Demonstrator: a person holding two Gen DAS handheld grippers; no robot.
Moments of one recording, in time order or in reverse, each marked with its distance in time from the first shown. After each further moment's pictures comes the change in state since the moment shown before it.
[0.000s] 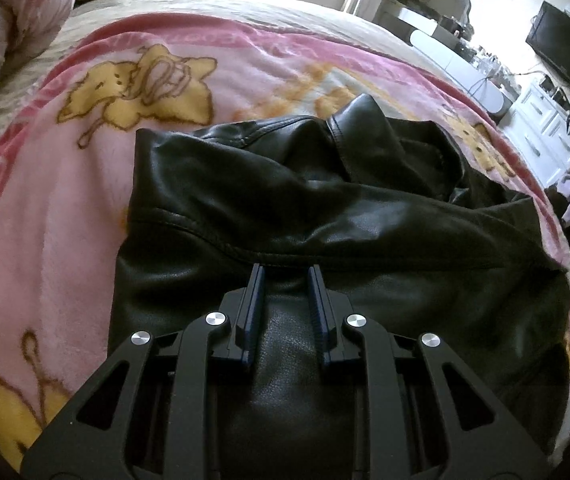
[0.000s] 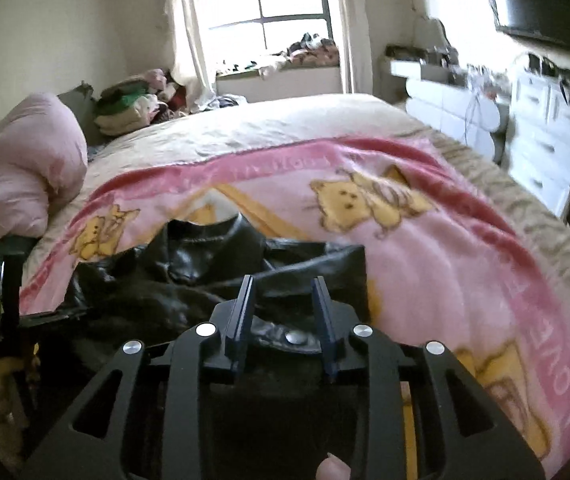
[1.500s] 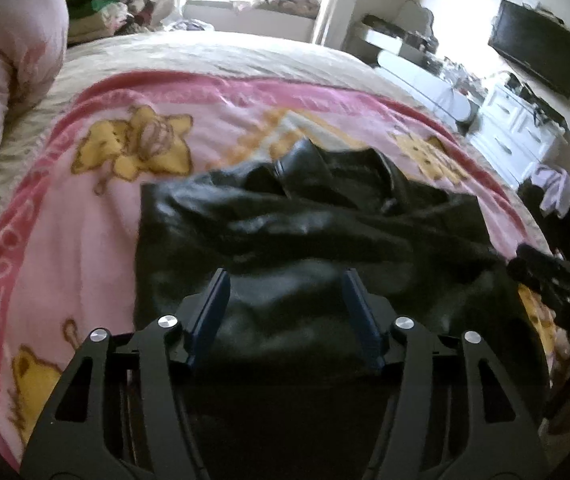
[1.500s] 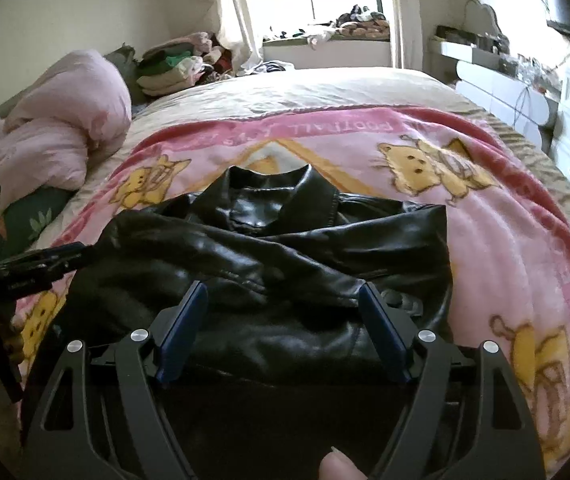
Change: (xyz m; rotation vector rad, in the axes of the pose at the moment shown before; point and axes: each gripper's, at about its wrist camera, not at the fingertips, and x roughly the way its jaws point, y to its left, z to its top) left arm -0.074 -0.035 -0.018 0.091 -0.104 -0.053; right arm 0.012 0.044 -0.027 -0.087 0.128 0.137
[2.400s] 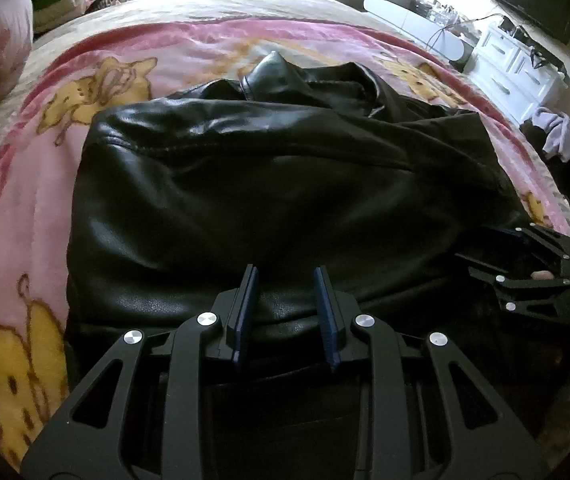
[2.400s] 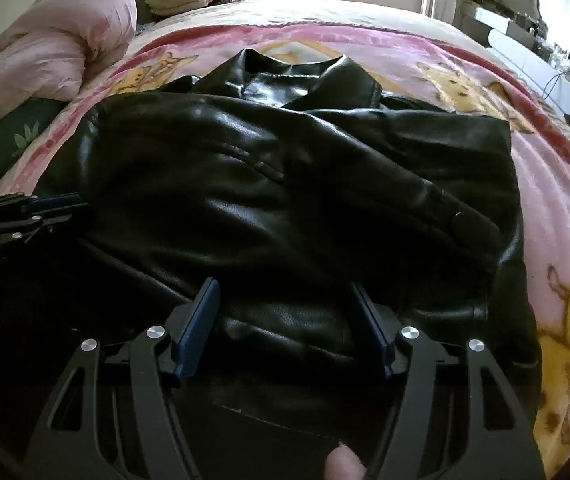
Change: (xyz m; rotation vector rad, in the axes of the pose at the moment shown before) left arm 0.040 -0.023 -0.035 0.085 0.165 0.017; right arm 0.069 0.020 -0.048 -0.091 0.266 -0.011
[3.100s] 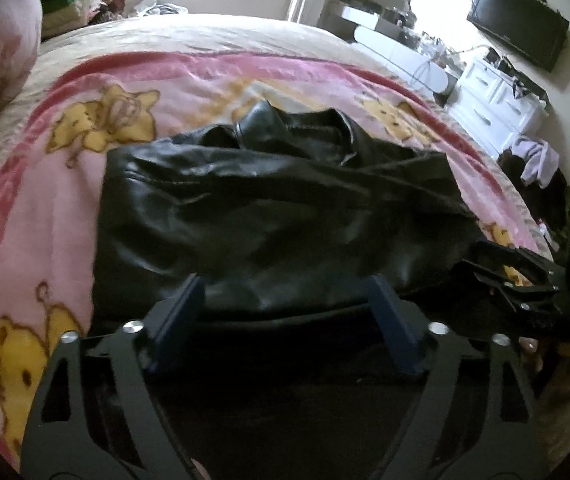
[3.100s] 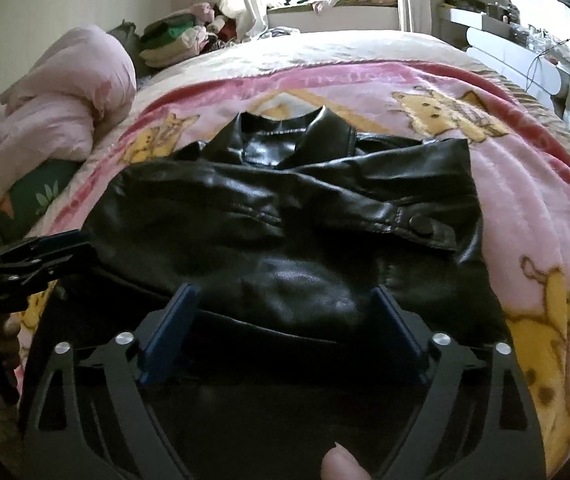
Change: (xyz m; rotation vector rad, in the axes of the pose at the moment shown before) left arm -0.051 -0.004 0.005 -0.041 -0.109 -0.073; right arm -0.057 -0.015 -0.001 0.123 -0.147 0.071
